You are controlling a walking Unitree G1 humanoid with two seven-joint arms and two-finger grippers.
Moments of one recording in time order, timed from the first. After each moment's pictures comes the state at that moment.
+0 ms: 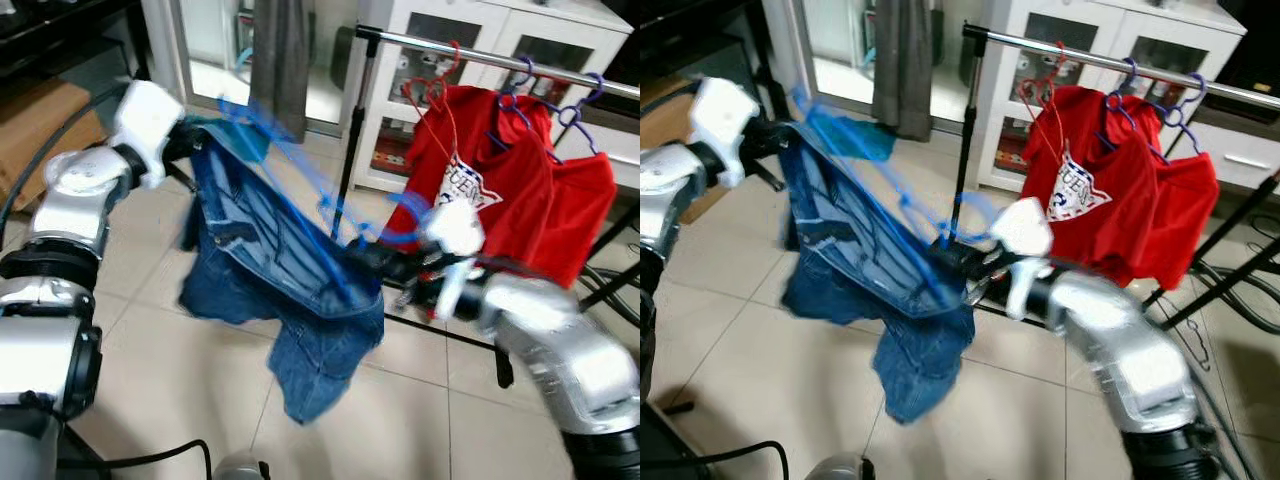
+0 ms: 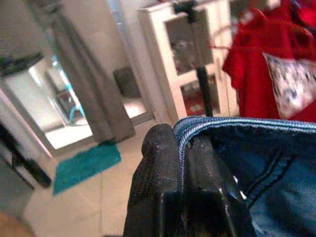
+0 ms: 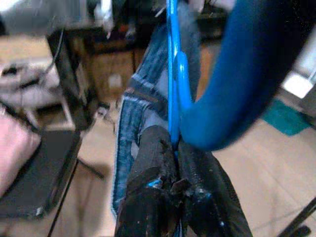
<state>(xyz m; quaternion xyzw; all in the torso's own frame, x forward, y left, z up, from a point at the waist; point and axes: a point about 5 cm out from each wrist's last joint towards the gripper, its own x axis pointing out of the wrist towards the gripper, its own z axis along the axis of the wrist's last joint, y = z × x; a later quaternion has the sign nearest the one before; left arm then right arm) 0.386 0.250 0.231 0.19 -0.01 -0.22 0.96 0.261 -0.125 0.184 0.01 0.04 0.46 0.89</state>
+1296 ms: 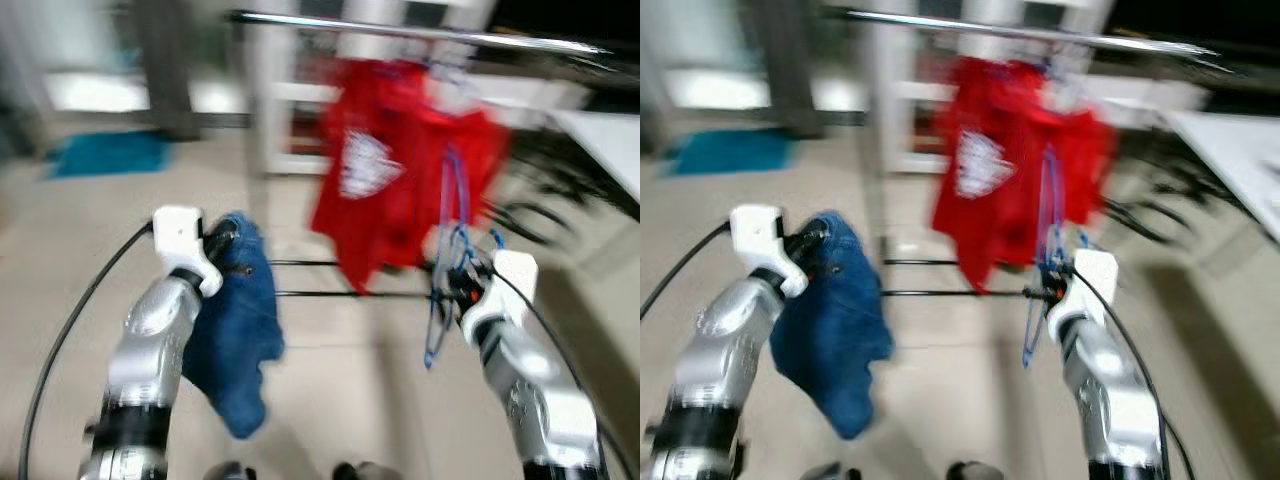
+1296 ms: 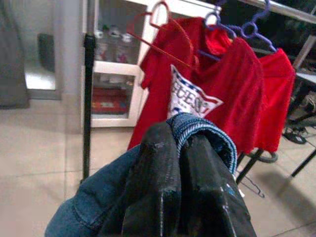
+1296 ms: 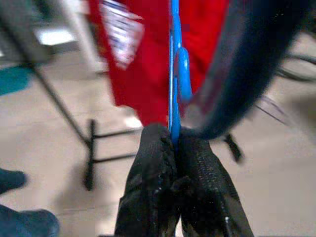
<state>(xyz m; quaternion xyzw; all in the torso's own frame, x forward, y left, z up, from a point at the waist) 0.303 0.186 0.116 -0.05 0.01 -0.11 0.99 0.258 -0.184 0.082 0.09 0.18 -0.03 0.98</state>
